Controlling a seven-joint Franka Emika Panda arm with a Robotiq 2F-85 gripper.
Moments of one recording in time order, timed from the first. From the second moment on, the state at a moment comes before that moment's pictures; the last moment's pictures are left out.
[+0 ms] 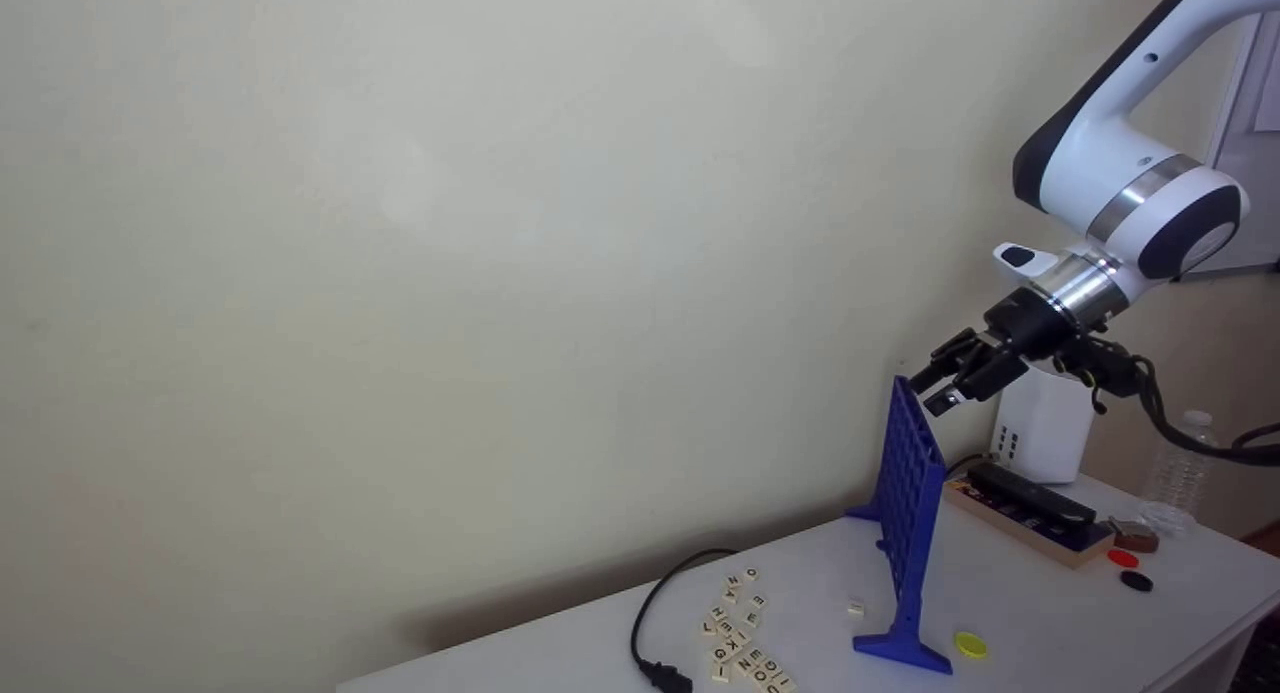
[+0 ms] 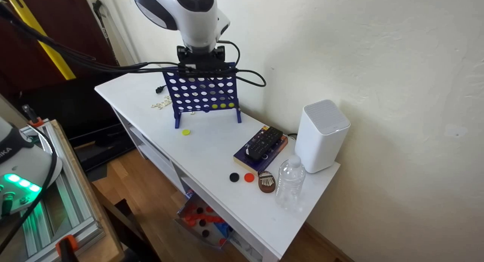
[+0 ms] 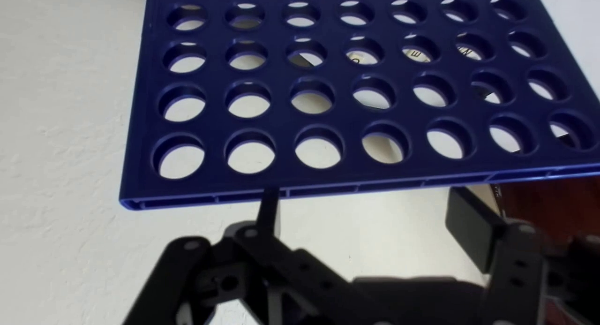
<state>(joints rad) -0.17 0.23 -0.10 -2.32 1.25 2.35 -2.17</state>
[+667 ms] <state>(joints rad) -0.17 0.20 -0.11 -2.33 1.25 2.27 -2.15</state>
